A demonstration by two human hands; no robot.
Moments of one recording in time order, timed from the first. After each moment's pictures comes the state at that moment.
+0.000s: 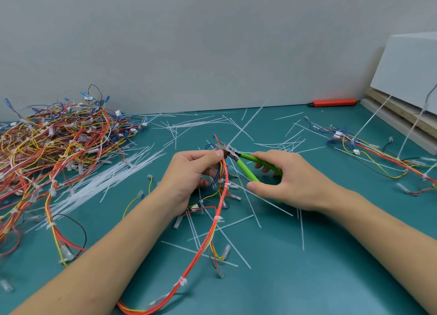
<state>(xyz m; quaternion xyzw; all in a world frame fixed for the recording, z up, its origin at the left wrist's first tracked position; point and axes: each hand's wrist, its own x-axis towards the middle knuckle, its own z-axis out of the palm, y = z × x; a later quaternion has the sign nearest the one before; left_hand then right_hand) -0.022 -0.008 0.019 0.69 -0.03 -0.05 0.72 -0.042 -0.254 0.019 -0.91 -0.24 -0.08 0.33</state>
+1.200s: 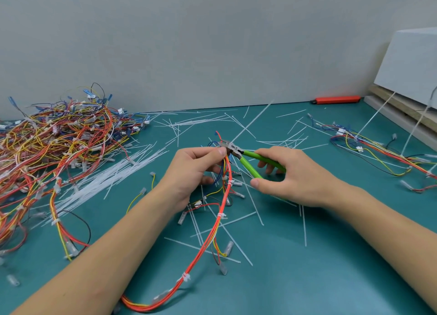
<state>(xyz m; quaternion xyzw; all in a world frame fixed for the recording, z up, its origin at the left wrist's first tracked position) -0.026 -0.006 0.025 0.71 -0.05 -0.05 0.70 -0.041 -0.255 0.019 -0.91 -0.24 -0.08 0.34</state>
